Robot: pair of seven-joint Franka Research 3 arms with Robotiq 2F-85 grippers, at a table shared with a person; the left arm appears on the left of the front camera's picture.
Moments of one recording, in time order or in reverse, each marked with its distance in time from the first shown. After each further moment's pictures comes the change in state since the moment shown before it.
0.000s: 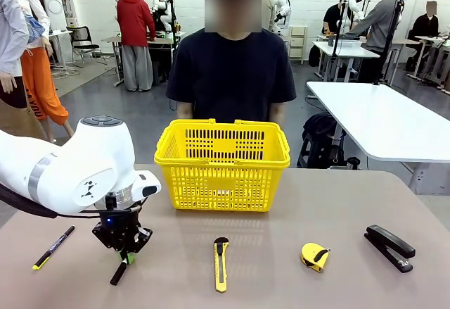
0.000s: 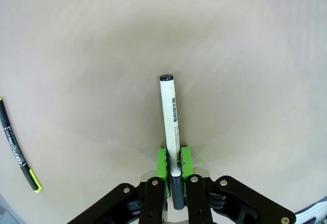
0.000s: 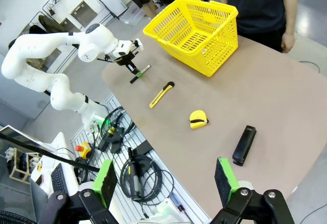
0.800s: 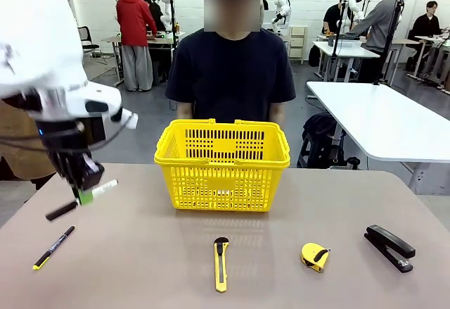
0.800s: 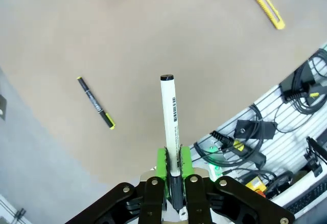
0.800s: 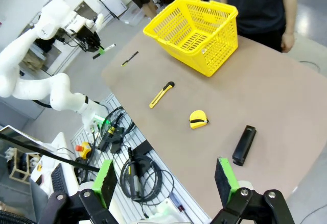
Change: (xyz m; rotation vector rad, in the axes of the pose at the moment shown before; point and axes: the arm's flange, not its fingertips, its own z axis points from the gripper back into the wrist) left arm -0.048 0.034 0.227 -0.006 -0.006 -0.433; right arm 0.000 0.000 0.000 0.000 0.000 0.000
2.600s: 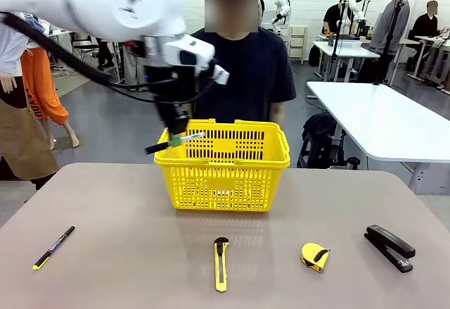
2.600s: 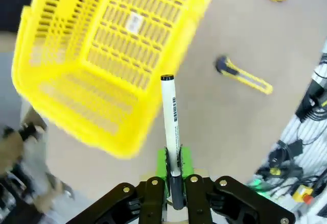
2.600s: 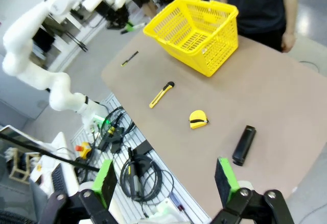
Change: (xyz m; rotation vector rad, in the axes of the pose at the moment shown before) left arm 0.202 -0.059 0.036 0.075 -0.112 -0.465; right arm 0.000 0.000 0.000 -0.001 0.000 0.001
